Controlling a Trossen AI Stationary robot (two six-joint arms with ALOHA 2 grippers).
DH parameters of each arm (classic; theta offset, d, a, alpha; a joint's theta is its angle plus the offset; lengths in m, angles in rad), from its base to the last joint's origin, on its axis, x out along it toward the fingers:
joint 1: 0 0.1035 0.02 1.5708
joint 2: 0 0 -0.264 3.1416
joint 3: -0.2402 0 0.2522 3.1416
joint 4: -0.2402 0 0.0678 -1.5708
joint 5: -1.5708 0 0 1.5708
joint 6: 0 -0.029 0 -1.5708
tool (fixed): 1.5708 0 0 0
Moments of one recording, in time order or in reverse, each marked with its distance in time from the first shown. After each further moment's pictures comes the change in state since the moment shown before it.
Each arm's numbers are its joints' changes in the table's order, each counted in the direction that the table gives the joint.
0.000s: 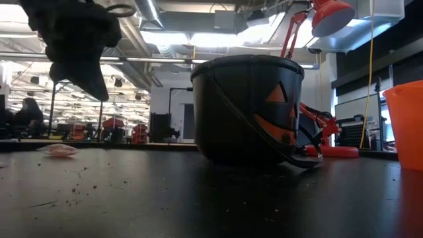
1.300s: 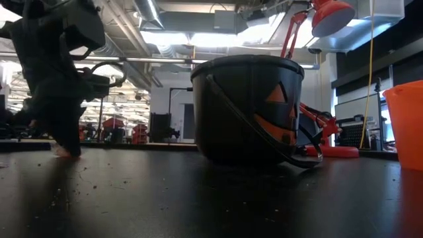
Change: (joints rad) left arm 0.115 -0.093 0.222 0.108 -0.163 -0.032; right arm 0.000 -0.041 0.000 0.026 0.001 0.014
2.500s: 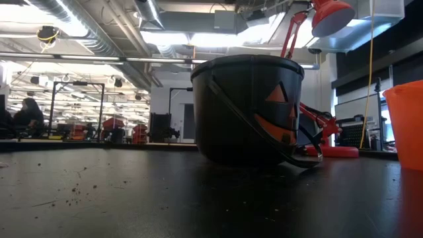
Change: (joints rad) left arm -0.170 -0.001 -0.484 0.460 0.127 -0.749; right arm 0.008 -0.222 0.000 0.313 0.239 0.164
